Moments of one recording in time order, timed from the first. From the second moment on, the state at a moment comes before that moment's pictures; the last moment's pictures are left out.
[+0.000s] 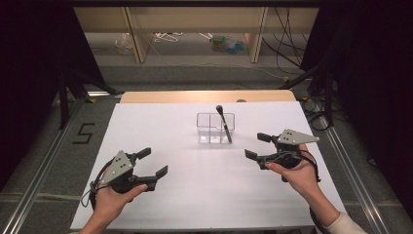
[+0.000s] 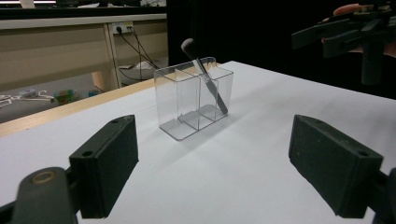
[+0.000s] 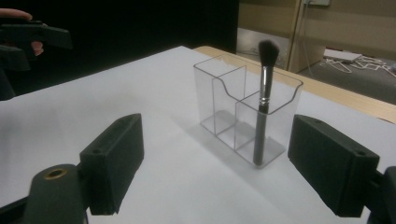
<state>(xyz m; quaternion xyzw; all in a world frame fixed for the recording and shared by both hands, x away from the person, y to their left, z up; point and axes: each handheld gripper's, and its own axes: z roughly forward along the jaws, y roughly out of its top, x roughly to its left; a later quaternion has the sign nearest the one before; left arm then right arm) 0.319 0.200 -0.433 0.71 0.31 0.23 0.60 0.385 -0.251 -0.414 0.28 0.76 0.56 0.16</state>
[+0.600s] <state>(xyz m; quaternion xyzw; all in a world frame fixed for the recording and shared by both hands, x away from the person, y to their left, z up) 0.320 0.204 -0.434 0.71 0.31 0.23 0.59 0.351 -0.250 -0.426 0.26 0.78 0.55 0.14</state>
